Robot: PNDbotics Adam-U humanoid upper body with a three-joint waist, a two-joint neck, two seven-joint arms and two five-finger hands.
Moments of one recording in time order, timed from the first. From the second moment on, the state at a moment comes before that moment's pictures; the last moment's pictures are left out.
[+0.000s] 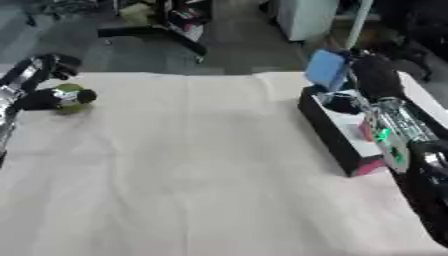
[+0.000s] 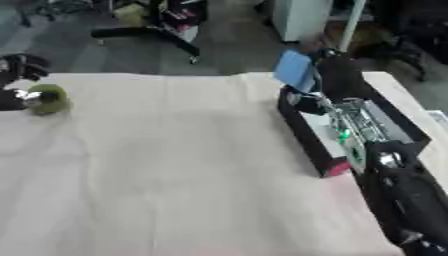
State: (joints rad) left arm -0.57 0.60 0.07 -1.09 -0.34 -0.17 -0.21; right arm -0.74 -0.32 0.14 -0.99 1.16 0.21 -0.26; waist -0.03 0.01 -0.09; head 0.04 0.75
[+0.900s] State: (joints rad) left arm -0.75 0.65 0.12 -0.62 -0.91 -0.18 -0.01; right arm -0.94 -0.42 0.08 -0.76 1.42 0.13 0.42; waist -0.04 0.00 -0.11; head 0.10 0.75
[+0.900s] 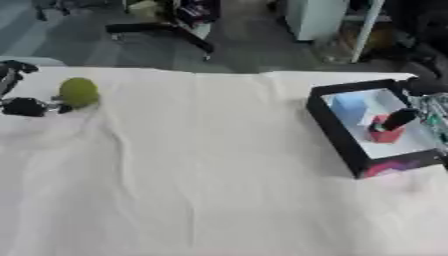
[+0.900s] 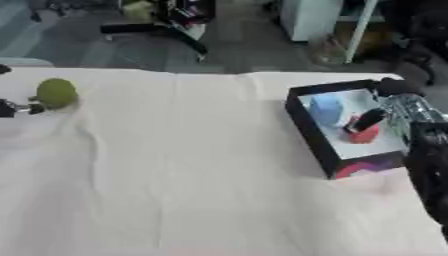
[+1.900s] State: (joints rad) left arm -0.83 0.66 0.16 -0.44 -1.05 -0.04 0.29; right arm -0.74 -0.55 0.10 -1.56 1.40 0.03 0.31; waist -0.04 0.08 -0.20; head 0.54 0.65
